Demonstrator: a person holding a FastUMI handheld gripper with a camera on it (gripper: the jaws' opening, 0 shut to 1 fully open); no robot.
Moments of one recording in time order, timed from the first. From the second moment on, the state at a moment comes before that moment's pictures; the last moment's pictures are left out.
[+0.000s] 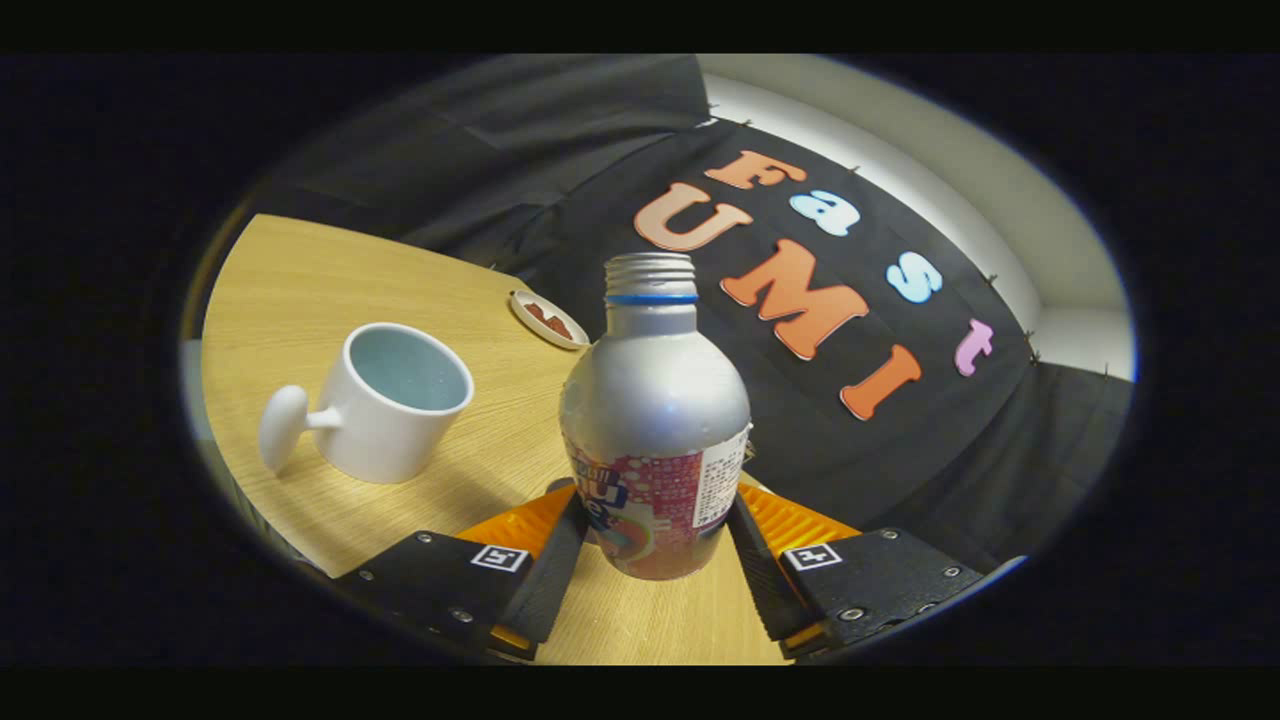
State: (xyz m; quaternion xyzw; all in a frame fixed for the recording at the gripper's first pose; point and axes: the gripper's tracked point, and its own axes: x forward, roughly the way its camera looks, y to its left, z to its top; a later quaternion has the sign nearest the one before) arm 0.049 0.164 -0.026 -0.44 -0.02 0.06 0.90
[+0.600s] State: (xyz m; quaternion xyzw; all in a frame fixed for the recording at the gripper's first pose) arm 0.054 0.177 -0.020 -0.56 -0.05 0.06 0.82
